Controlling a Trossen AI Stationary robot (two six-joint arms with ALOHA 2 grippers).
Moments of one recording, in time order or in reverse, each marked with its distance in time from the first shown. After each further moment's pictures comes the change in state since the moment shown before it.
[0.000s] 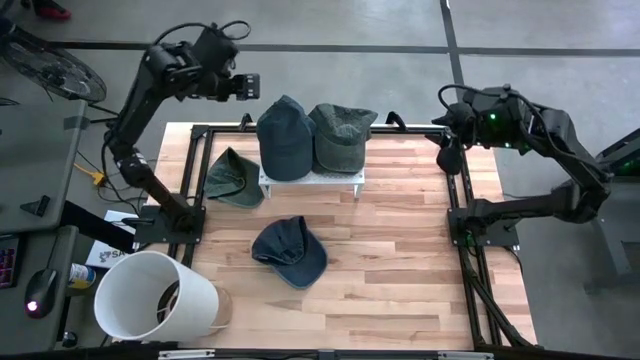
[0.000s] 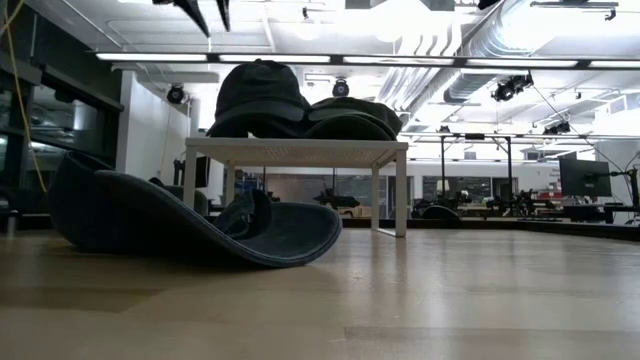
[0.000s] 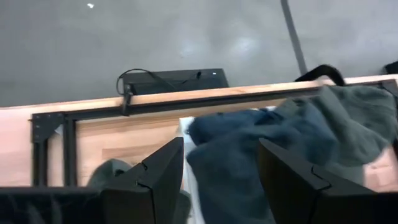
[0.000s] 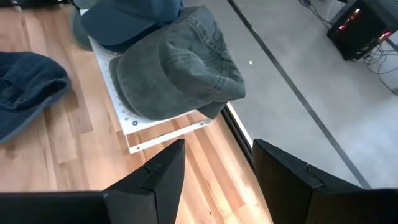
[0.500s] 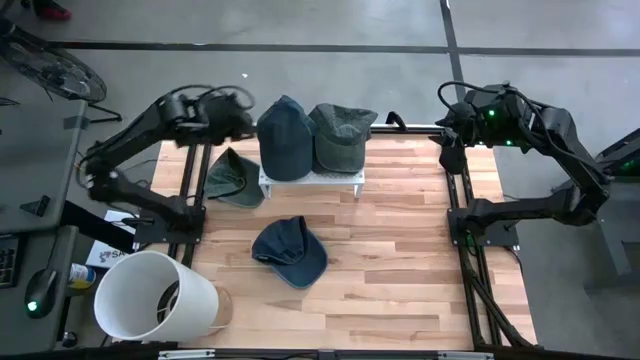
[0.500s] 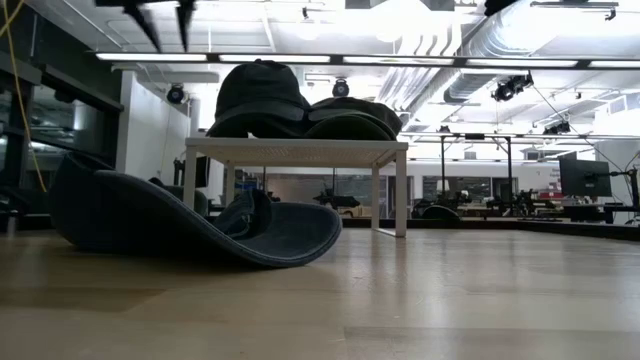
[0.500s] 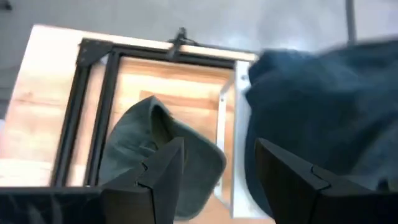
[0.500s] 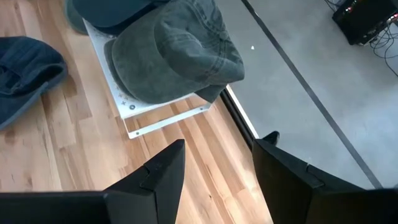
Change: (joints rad) left arm -0.265 -0.295 -0.571 0.013 -0.239 -0.491; right arm -0.068 0.000 0.000 -0.054 -0.049 -0.024
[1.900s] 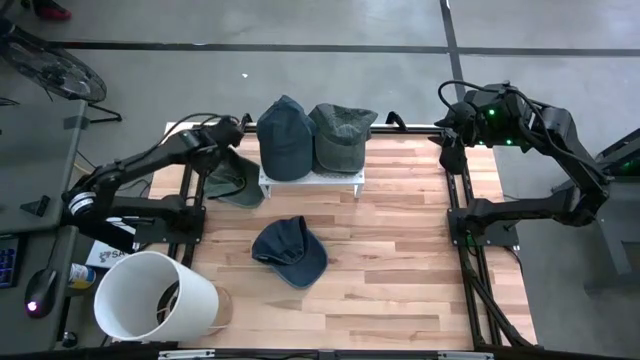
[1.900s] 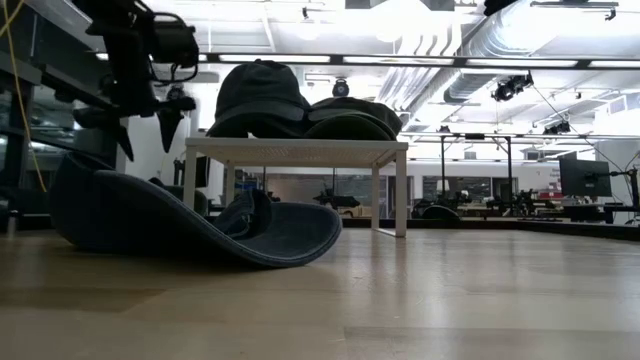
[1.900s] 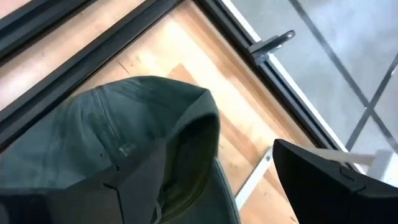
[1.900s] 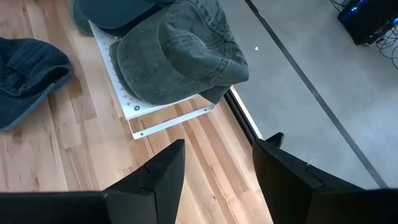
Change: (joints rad) left arm 0.320 -0.205 -0.840 0.695 0.064 -0.379; right arm -0.009 0.000 0.000 0.002 -0.026 -0.001
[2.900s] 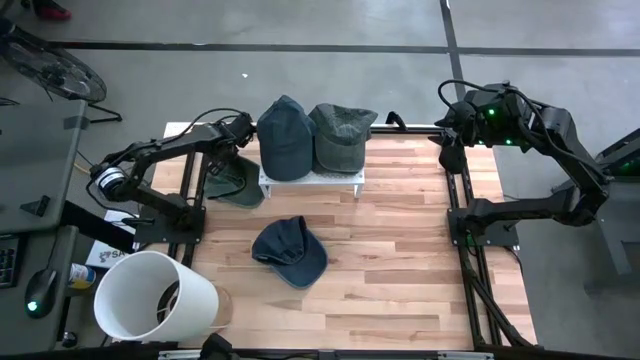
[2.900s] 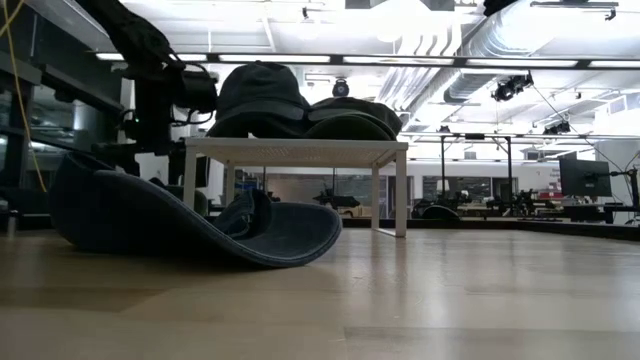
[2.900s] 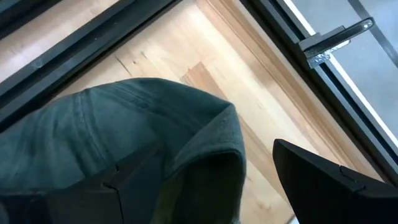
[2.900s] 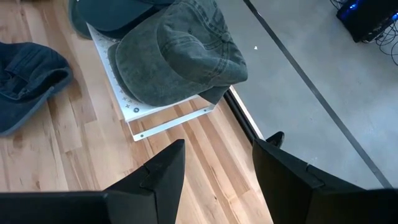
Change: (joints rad) left arm 0.095 0.298 0.000 0.141 0.024 0.008; right arm 0.000 0.001 0.000 0.003 0.004 0.020
